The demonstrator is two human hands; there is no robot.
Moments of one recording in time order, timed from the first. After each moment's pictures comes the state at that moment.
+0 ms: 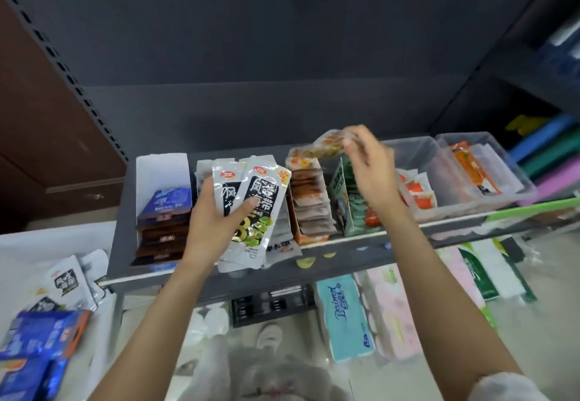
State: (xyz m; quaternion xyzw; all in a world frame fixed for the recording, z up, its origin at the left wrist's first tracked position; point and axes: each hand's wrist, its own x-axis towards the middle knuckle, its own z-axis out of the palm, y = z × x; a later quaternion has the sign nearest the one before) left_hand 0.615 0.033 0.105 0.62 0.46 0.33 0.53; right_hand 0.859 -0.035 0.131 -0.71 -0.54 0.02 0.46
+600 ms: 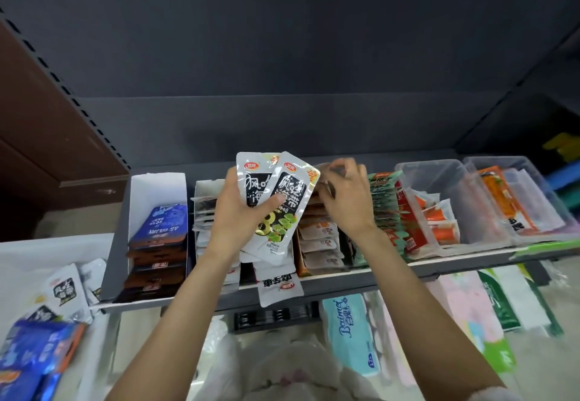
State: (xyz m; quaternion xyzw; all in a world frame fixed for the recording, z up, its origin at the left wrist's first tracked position) left_hand 0.678 0.075 0.112 0.61 0.46 0.35 0.55; right_hand 0.865 0.023 0.080 -0.80 -0.55 -0.01 0.24
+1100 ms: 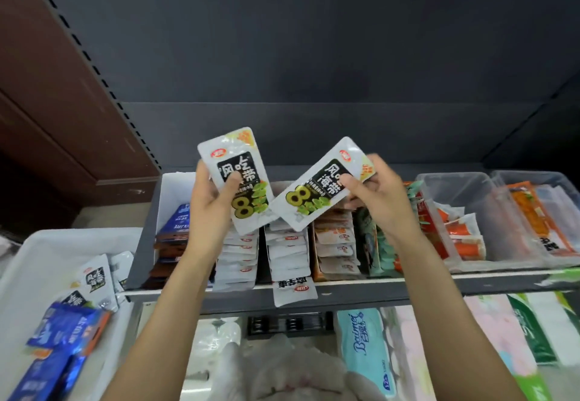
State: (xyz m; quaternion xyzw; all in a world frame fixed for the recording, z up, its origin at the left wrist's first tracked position) left_hand 0.637 0.079 0.128 0.52 0.40 0.50 0.57; right_hand 0.857 0.002 0.139 -0.63 -0.42 0.36 0.55
